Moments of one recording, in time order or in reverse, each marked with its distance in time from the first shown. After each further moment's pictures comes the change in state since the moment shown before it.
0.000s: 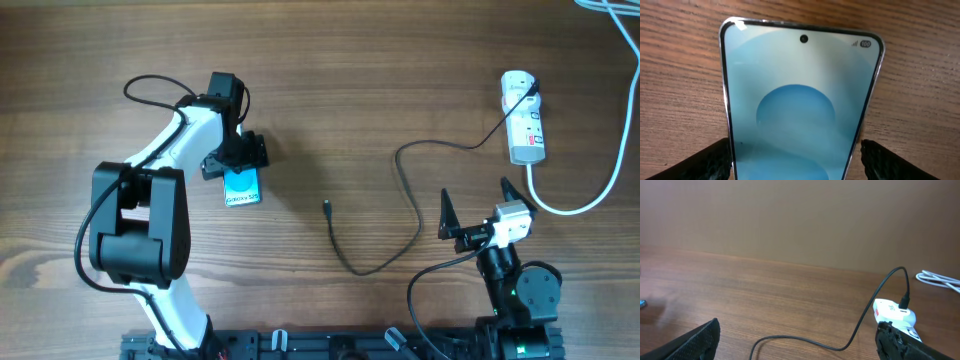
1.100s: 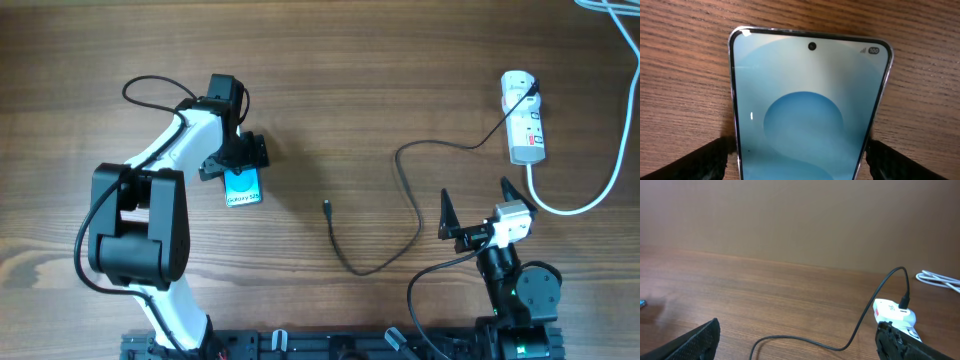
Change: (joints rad) left arm -0.002 -0.006 -0.026 0.037 -0.018 -0.003; right arm 0.000 0.000 0.000 0.000 0.000 0.000
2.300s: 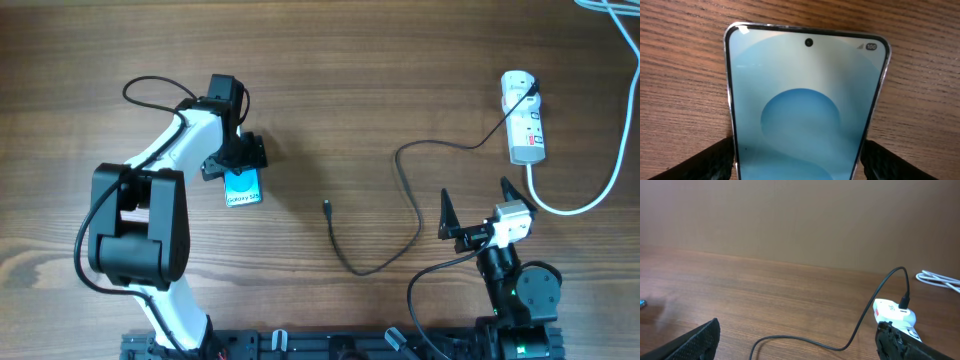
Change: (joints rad) left arm 0.000 0.000 0.000 -0.005 0.007 0.000; right arm 0.000 0.000 0.000 0.000 0.000 0.000
